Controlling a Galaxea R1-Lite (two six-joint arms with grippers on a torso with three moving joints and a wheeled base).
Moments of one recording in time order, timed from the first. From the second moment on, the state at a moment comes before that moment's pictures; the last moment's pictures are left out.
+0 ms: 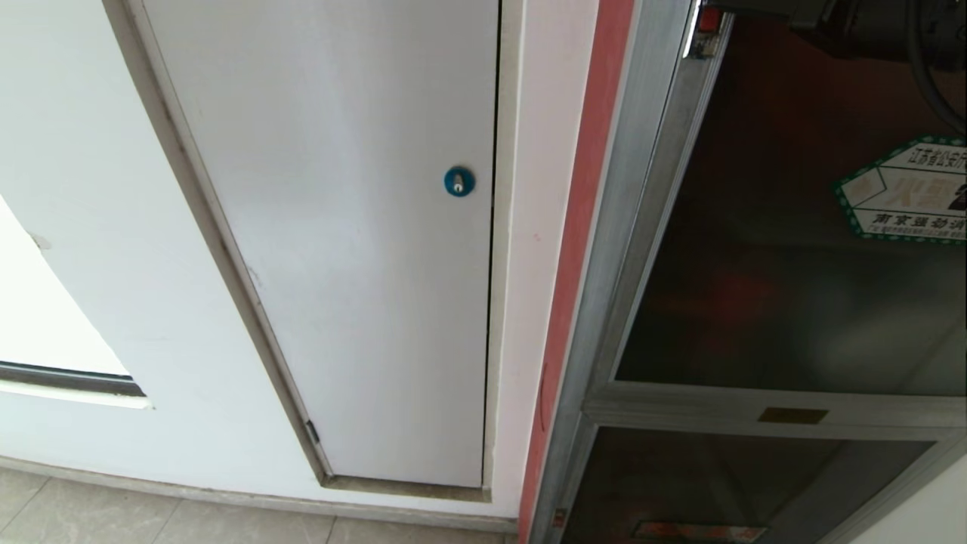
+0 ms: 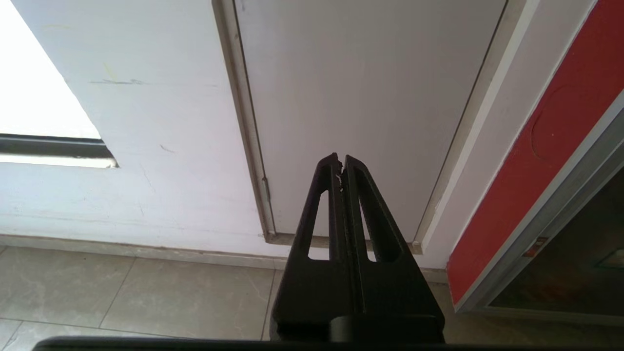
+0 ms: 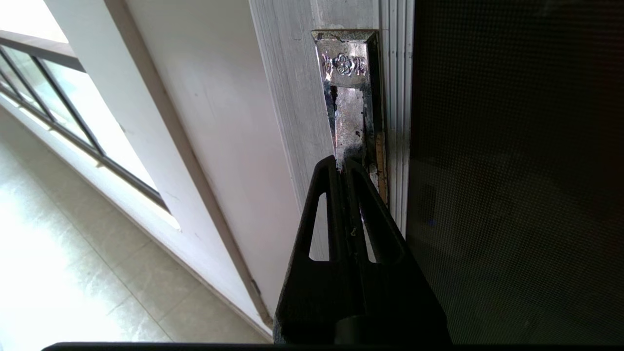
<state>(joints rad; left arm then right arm) 0.00 0.00 0.00 -0.01 -0.02 -0.01 0.27 1.60 -1.75 0.03 0.25 0.14</state>
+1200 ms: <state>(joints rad) 0.00 0.00 0.00 -0.01 -0.02 -0.01 0.24 1.62 -1.76 0.04 0.25 0.14</state>
